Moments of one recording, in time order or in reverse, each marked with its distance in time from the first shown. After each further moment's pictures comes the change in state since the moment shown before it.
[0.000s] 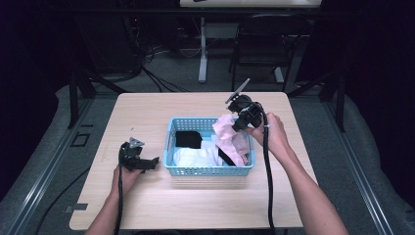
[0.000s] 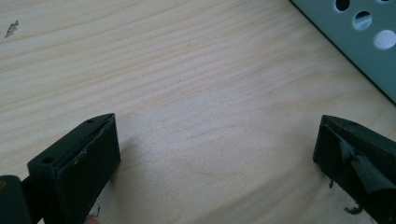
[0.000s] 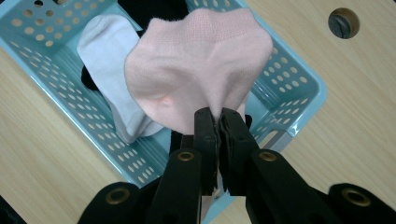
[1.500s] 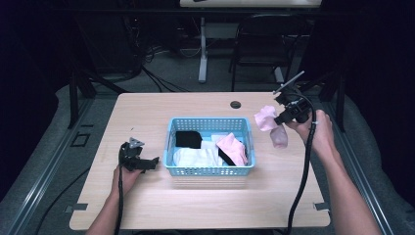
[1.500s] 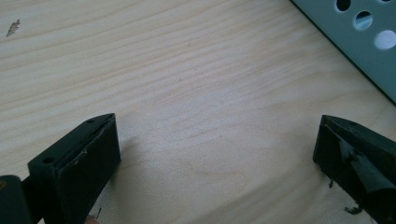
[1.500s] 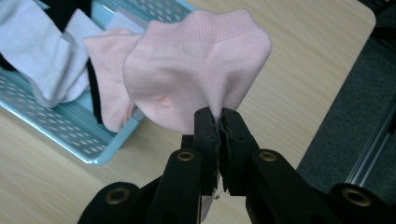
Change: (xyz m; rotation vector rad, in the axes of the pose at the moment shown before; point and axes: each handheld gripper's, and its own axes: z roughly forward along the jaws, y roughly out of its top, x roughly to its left) left arm -0.001 0.000 0.000 -0.004 0.005 -0.004; right arm -0.080 -0.070 -0.051 -0.005 -0.119 0.169
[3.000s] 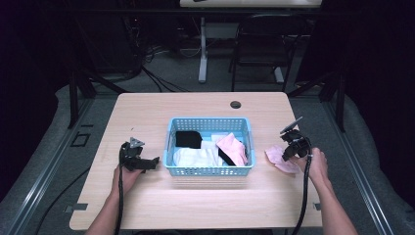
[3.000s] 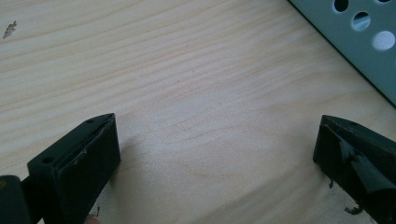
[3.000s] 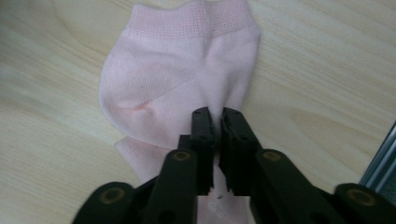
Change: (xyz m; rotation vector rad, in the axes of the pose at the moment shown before) left arm 0.000 0.001 0.001 0.004 -0.006 0.005; right arm -0.040 -0.094 0.153 0.225 0.053 0.177
